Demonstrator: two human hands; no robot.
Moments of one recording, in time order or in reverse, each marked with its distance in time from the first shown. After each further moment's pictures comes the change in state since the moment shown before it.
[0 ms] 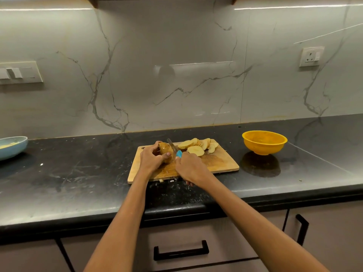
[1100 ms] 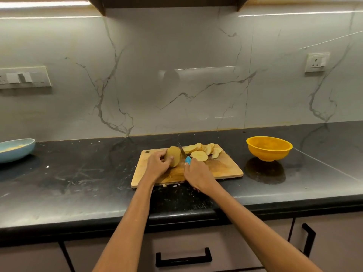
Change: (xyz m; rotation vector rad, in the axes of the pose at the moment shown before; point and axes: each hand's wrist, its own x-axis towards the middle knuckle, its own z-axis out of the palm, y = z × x) left_hand -0.002 0.004 0.004 0.079 -0.087 0.007; right_hand 0.016 0.026 0.014 -0.006 0.082 -0.001
